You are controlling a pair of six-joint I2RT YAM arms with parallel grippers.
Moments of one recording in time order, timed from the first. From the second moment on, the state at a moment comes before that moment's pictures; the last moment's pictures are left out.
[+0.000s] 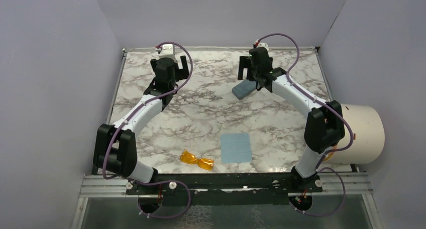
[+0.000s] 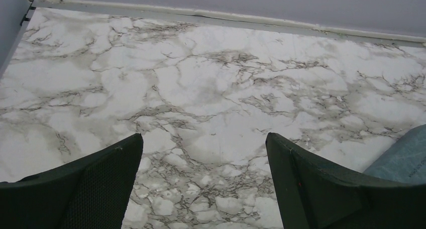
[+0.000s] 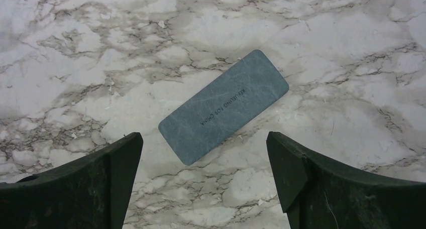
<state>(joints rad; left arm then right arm) -0.30 1.47 1.04 0.13 -0.30 -0.23 0.45 1.76 1.43 -0.32 0.32 0.32</state>
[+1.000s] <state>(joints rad) -0.30 1.56 0.99 0.08 -0.31 -0.32 0.45 2.13 1.90 -0.93 0.20 0.75</state>
